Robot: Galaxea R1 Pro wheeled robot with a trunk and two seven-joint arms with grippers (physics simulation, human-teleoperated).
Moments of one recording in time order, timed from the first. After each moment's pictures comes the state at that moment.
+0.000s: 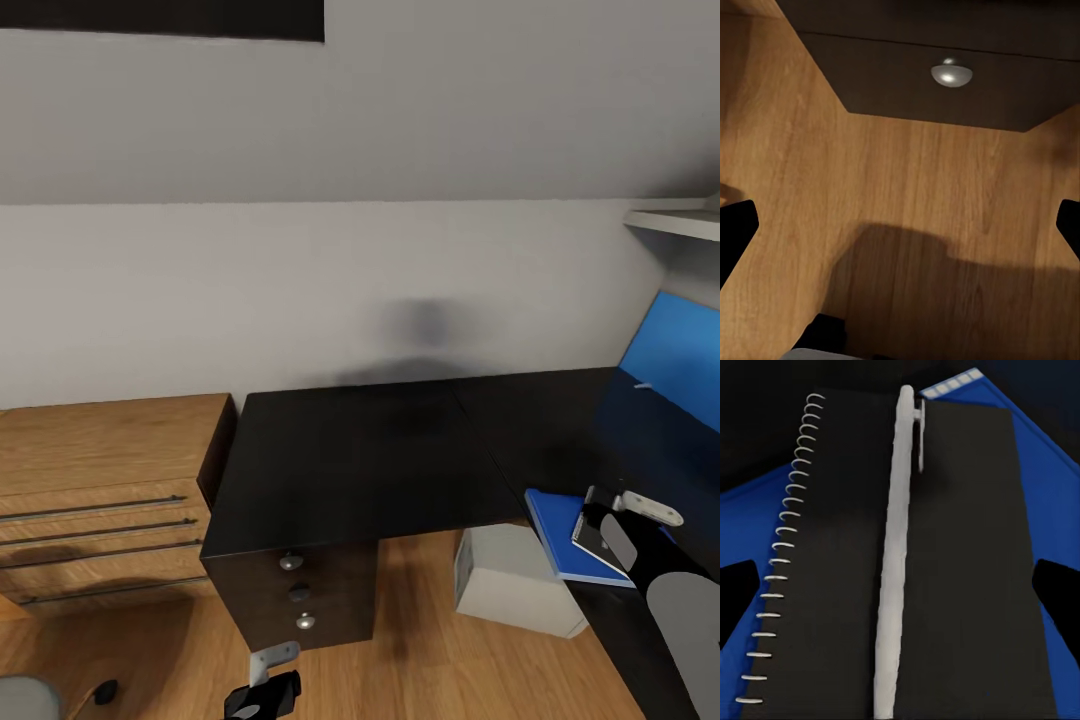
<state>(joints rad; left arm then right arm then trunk) -0.58 -0.04 -1.87 -0.30 2.01 -0.30 0.43 -0.83 -0.32 -0.25 -0.39 -0.23 0.26 -0.29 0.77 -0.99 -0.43</state>
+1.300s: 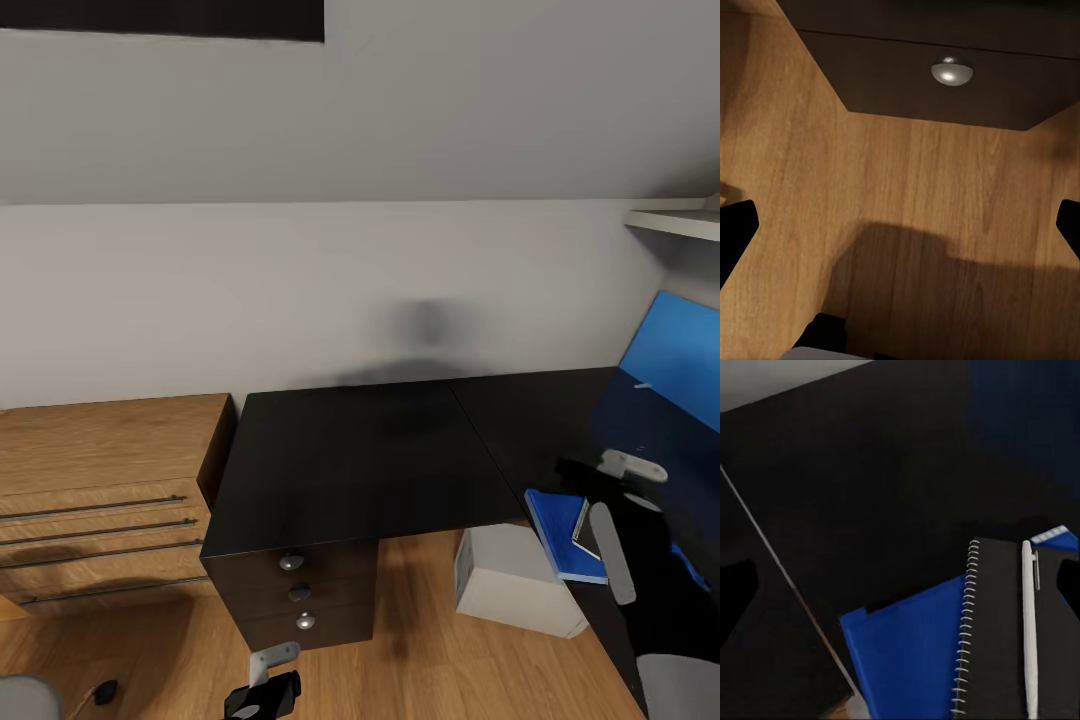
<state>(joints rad) -0.58 -0.04 -1.87 -0.30 2.01 -0.29 0.43 -0.53 -0.15 -0.25 -1.32 -0.23 0.56 -0.29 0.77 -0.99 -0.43</state>
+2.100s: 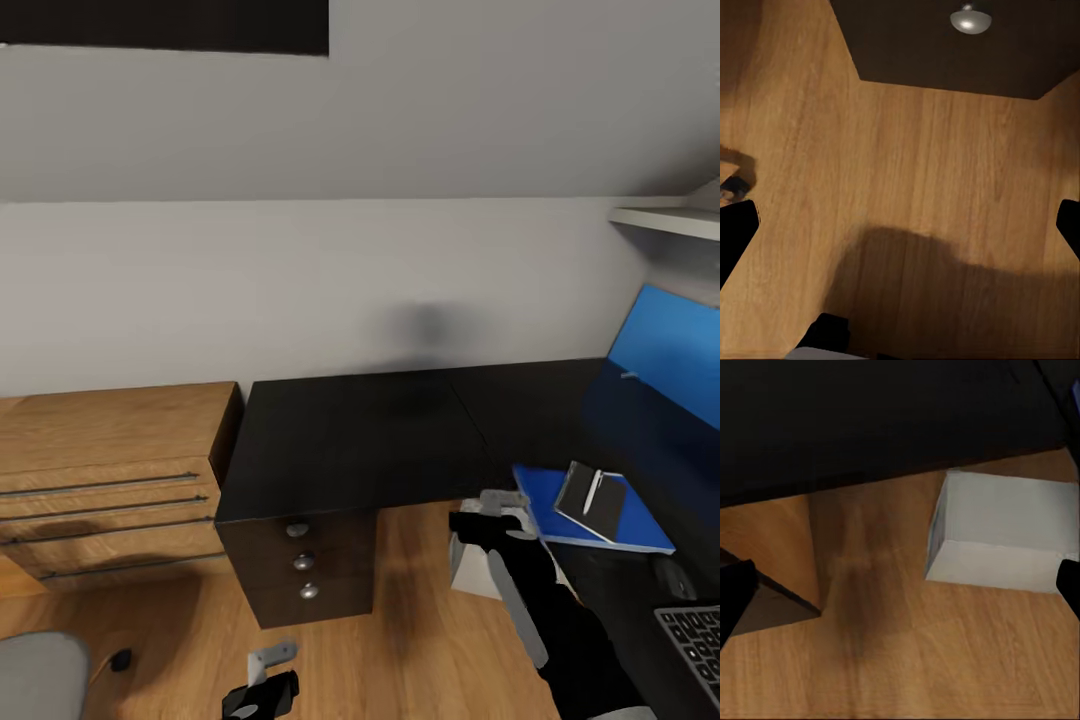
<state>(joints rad) -0.58 -0.04 -1.87 -0.30 2.01 -0.29 0.43 -0.41 -0.02 0.14 -1.32 -0.22 0.69 -0.29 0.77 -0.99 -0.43</state>
